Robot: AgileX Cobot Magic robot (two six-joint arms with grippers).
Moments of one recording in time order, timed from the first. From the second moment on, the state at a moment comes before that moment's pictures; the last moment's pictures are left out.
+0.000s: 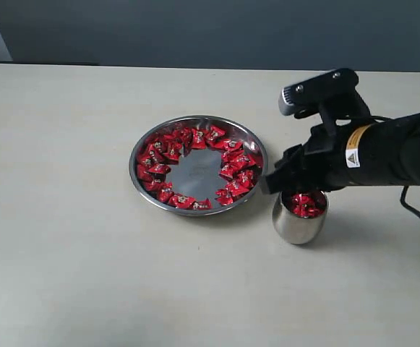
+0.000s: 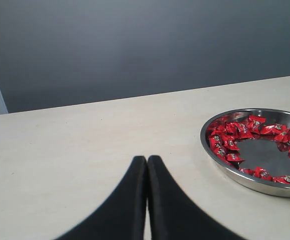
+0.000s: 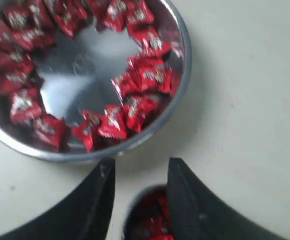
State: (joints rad) left arm -0.06 0.00 0.00 -0.05 0.18 0.07; right arm 0.57 1.42 -0.69 -0.25 0.20 0.32
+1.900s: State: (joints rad) left arm -0.06 0.00 0.00 -0.05 0.18 0.07; right arm 0.67 2.34 -1.64 -0.02 0.33 0.31
